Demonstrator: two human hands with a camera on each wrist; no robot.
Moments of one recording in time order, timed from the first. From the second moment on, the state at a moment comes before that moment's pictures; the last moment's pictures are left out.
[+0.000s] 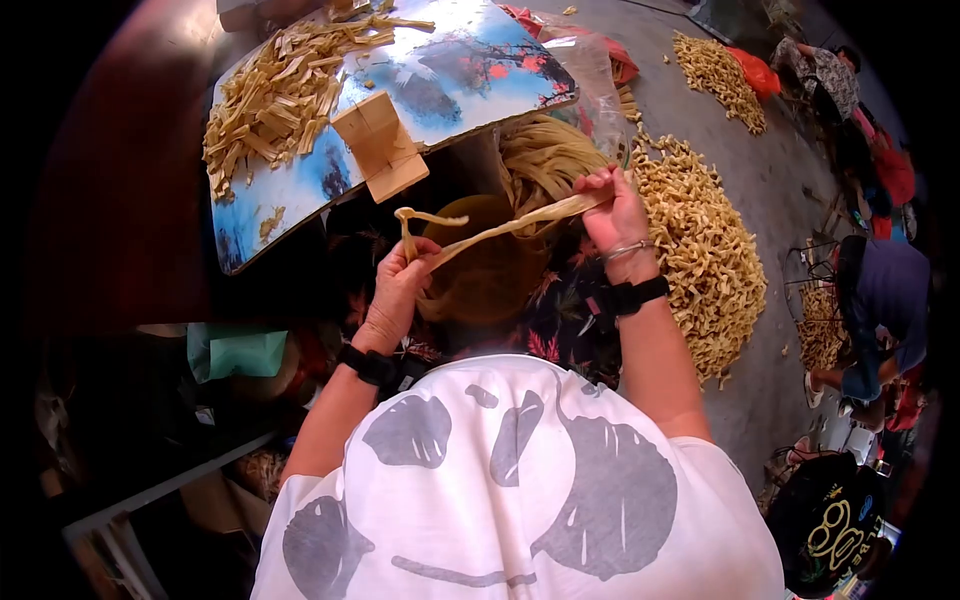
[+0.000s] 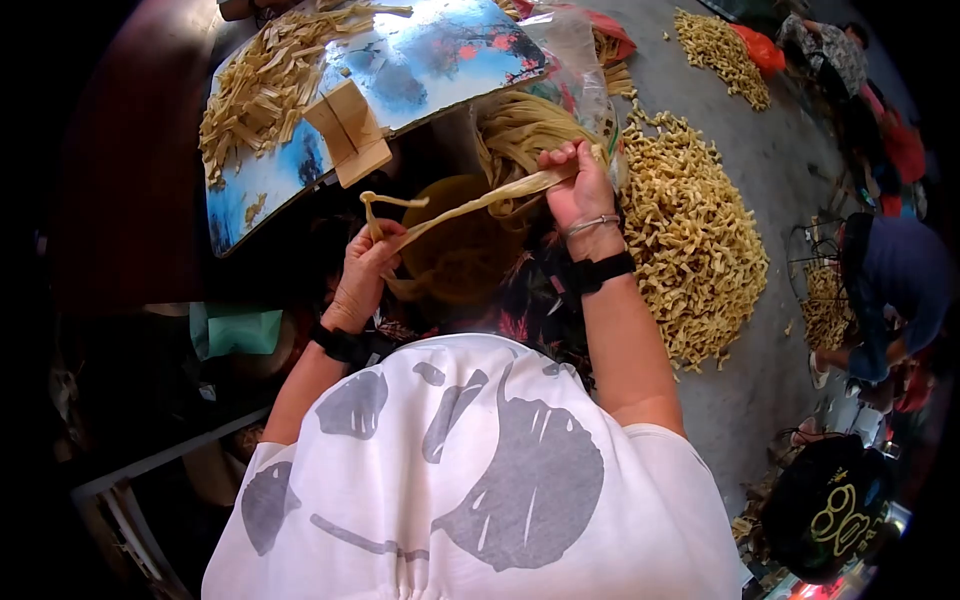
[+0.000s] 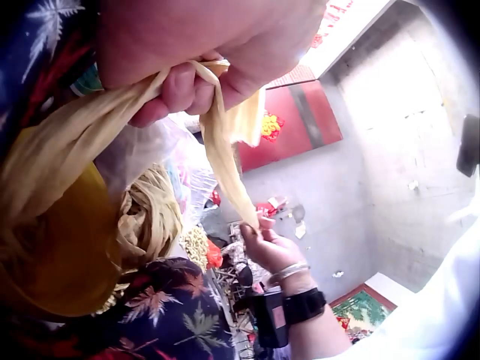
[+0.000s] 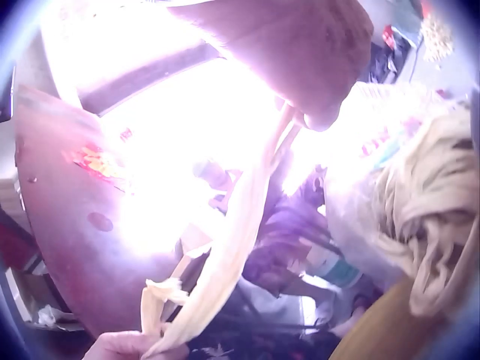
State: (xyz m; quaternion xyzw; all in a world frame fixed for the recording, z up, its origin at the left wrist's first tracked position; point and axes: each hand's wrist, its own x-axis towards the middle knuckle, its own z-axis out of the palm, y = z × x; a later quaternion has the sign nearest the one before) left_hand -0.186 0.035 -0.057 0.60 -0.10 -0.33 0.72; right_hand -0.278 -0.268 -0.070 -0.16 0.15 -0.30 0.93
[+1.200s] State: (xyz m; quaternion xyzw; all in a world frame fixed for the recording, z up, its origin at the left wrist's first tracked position) left_hand -0.187 0.028 -0.054 0.74 -0.43 -0.16 0.48; right_hand -0.294 -0.118 -0.036 -0.75 0.10 -0.19 0.62
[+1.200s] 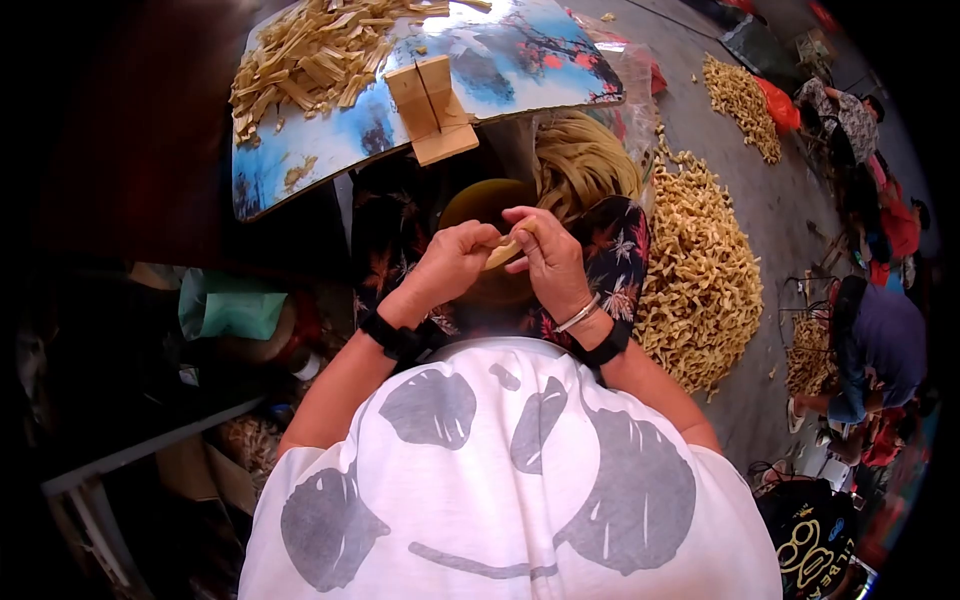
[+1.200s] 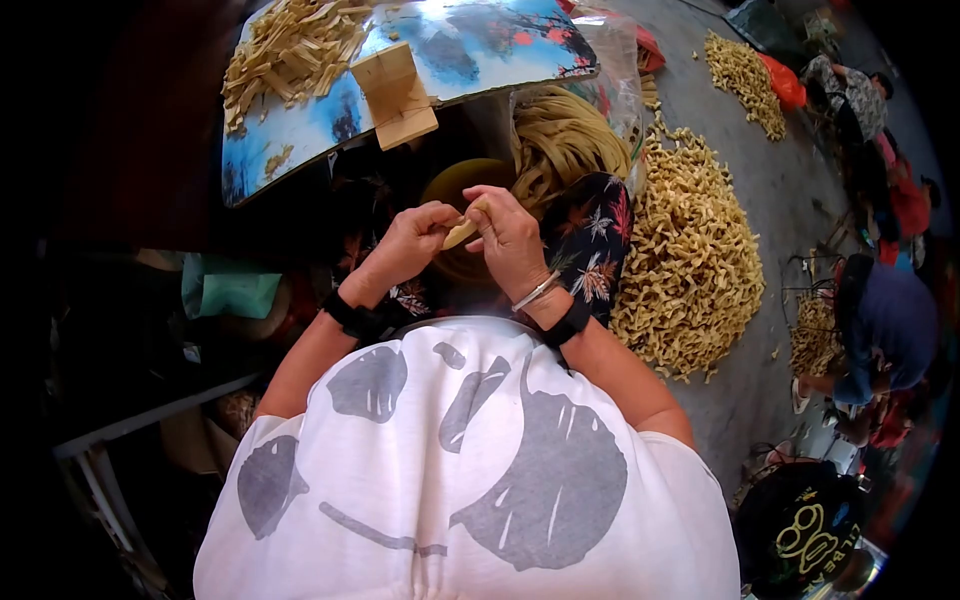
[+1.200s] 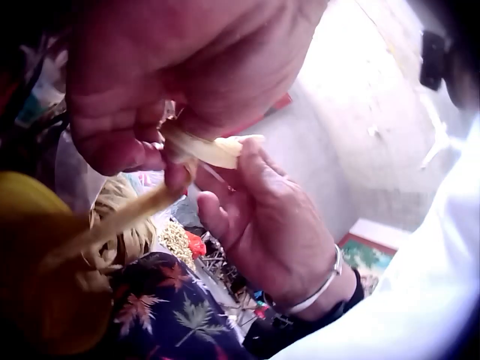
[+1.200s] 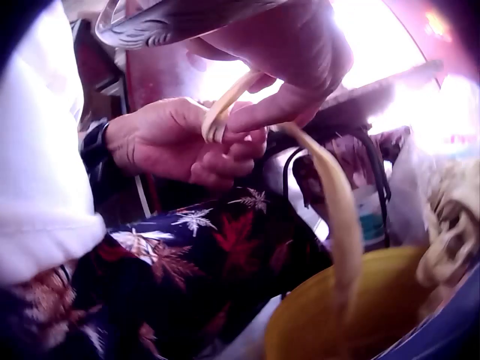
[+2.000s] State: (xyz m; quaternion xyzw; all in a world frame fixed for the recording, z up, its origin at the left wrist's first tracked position) left_hand -0.205 0.023 -0.037 0.80 -0.41 -0.04 0.43; right_hand -0.279 -0.105 -0.065 -0.42 0.17 0.07 0.89
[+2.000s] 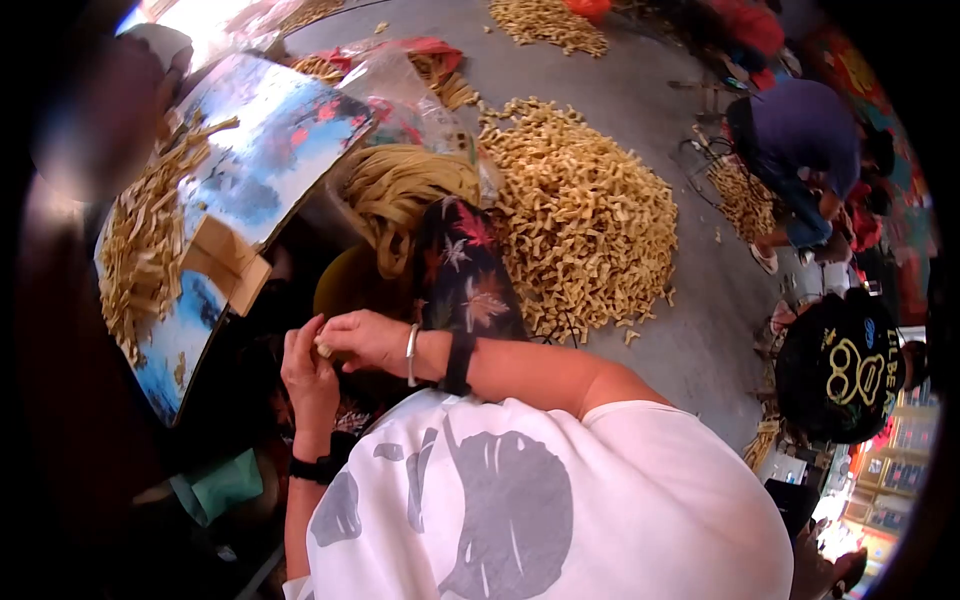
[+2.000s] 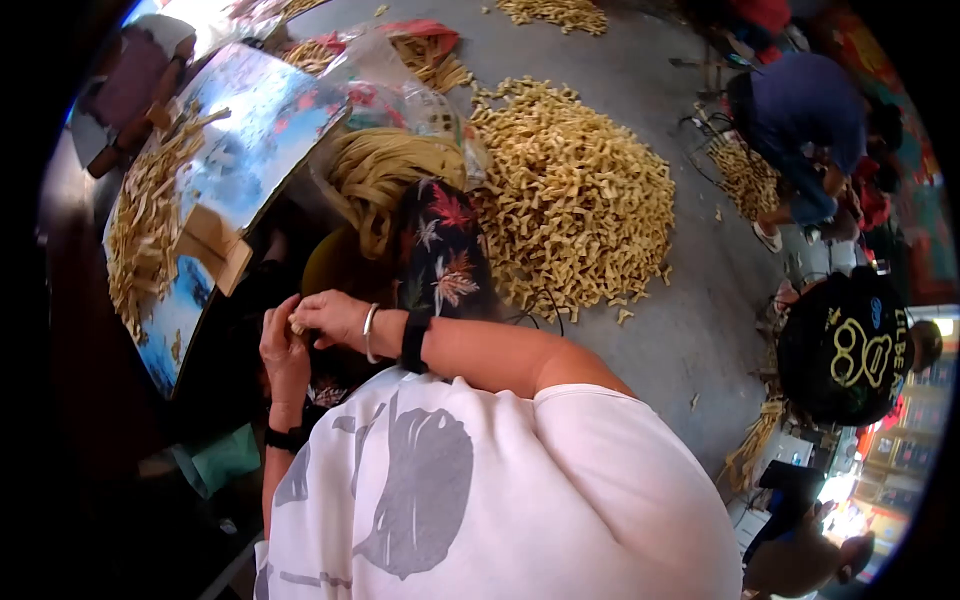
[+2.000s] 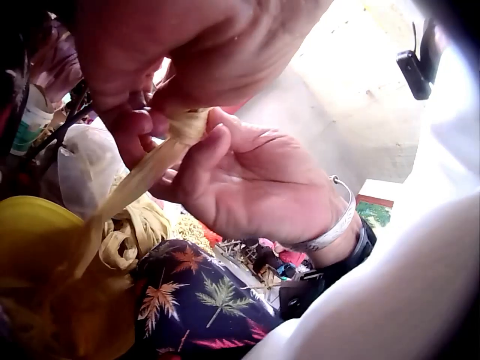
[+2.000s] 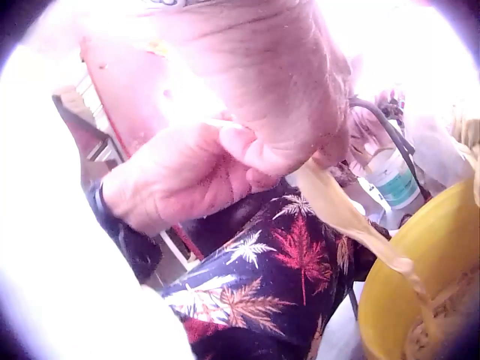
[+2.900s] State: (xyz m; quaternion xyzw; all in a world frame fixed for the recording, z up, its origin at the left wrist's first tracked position) left_hand -0.204 0.042 -0.036 0.44 -0.01 -0.43 0.79; right_hand -0.281 -0.099 -0.042 -0.82 0.11 -0.19 0.54
